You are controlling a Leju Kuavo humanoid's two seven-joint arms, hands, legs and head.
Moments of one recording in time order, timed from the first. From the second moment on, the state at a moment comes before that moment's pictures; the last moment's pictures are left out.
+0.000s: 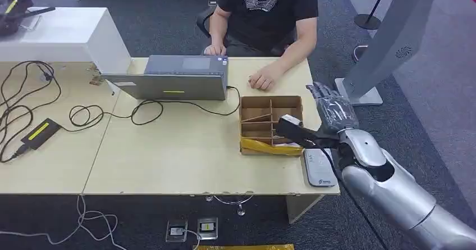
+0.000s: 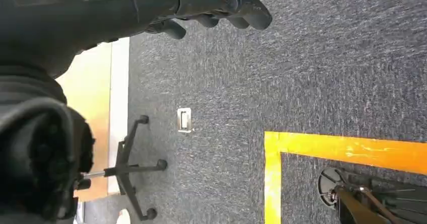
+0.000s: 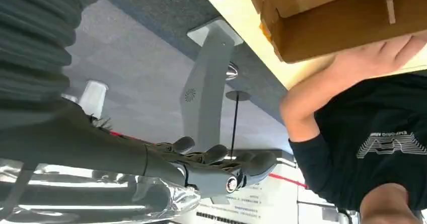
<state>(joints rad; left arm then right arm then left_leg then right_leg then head) -0.12 0.07 -1.24 -0.22 1.11 0.51 0.14 -0.70 -0.51 0.83 -1.48 0.76 -0.13 0.49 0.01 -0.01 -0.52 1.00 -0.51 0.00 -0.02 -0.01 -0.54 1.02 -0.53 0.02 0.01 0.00</state>
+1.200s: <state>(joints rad) -0.12 0.07 -1.24 -0.22 1.09 0.52 0.14 -0.57 -0.51 0.98 -1.38 0.58 -0.39 0.48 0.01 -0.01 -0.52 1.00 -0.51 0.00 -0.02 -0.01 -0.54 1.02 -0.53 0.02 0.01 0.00</state>
